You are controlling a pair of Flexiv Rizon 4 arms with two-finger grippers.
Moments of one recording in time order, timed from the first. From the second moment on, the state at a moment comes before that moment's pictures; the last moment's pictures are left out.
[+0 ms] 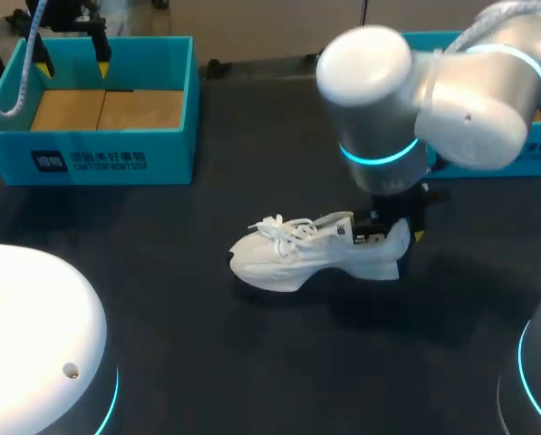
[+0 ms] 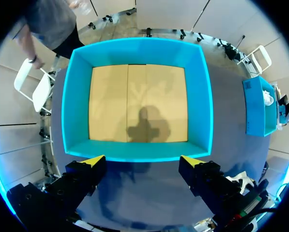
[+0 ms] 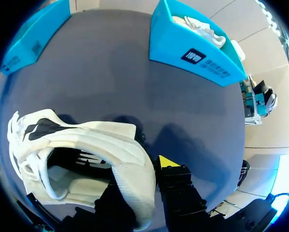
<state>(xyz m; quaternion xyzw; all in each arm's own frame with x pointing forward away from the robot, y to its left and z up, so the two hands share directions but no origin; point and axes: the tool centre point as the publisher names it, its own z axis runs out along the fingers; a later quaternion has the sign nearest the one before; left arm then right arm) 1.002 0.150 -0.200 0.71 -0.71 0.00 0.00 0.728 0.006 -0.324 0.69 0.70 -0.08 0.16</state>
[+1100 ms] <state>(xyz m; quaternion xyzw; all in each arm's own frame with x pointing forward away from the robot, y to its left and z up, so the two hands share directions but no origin) 1.002 0.150 -0.200 0.71 -0.71 0.00 0.00 0.734 0.014 -0.360 0.67 0.72 -0.08 0.14</state>
